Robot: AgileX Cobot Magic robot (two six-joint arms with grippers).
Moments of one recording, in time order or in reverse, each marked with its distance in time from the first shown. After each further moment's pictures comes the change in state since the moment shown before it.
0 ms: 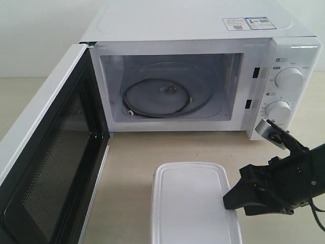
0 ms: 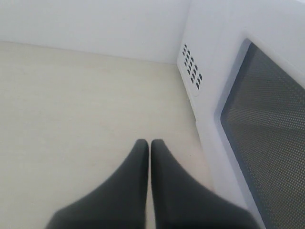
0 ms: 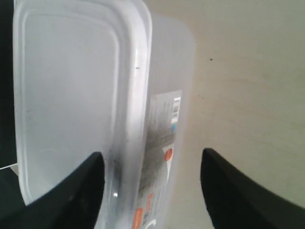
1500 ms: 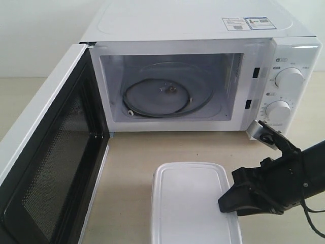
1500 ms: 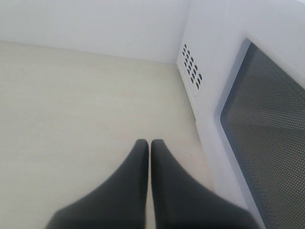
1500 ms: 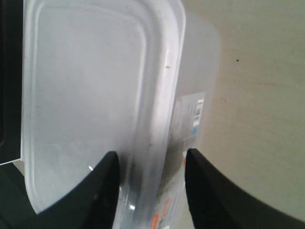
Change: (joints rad) left arm 0.000 0.000 0.000 0.000 0.000 0.000; right arm 0.051 0.003 0.000 0.034 -0.012 -0.020
